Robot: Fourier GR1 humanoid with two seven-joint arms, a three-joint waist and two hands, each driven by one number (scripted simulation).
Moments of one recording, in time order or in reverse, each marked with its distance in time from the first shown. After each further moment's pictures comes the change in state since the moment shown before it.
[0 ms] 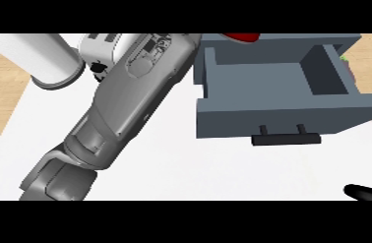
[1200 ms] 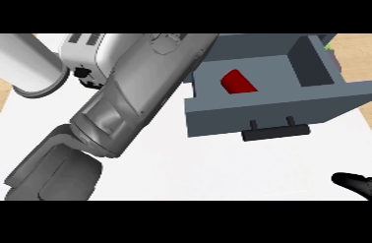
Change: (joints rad) left arm -0.234 -0.007 -0.152 0.364 0.178 0.197 -0.108; right arm -0.091 -0.035 0.048 0.041 0.030 0.010 0.006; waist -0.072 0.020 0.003
